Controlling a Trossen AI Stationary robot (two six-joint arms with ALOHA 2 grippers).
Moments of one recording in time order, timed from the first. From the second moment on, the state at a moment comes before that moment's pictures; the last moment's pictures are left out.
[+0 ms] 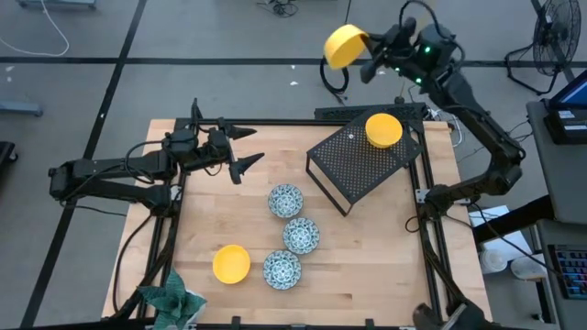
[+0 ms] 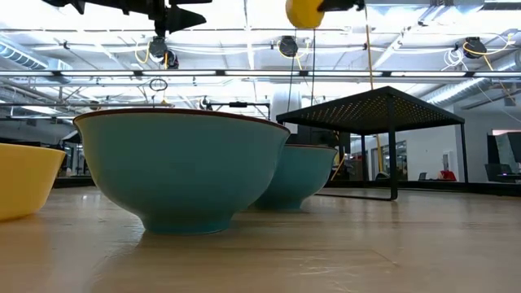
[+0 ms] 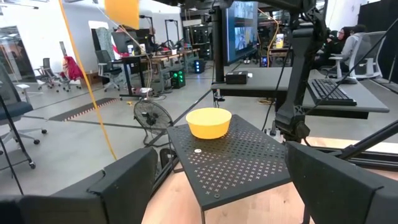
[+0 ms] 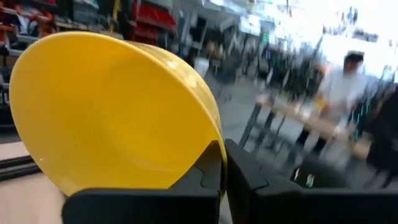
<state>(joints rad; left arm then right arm) 0.22 0.93 0.71 0.26 -0.08 0.07 -0.81 1.37 1.62 -0.22 -0.05 -0.29</state>
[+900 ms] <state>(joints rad) 0.22 0.93 0.71 0.26 -0.08 0.07 -0.74 1.49 2.18 -0.85 0.46 -0.32</state>
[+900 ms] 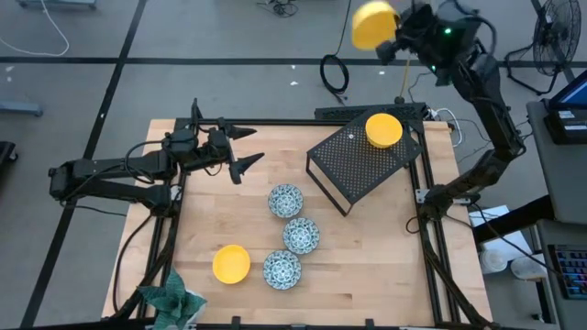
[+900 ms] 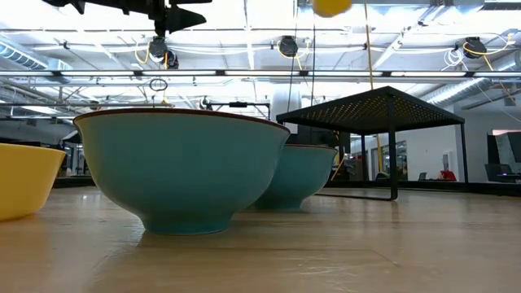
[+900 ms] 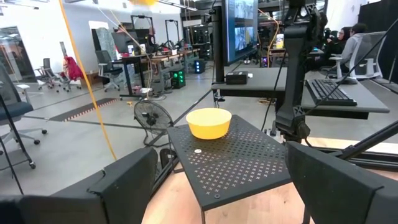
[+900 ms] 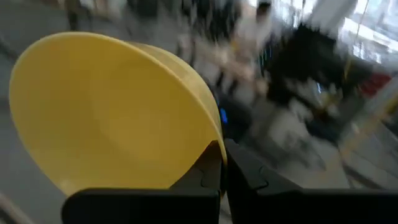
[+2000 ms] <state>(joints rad) 0.22 0.93 0.71 0.26 -0.08 0.07 -1.06 1.52 1.75 -1.56 0.05 -0.05</state>
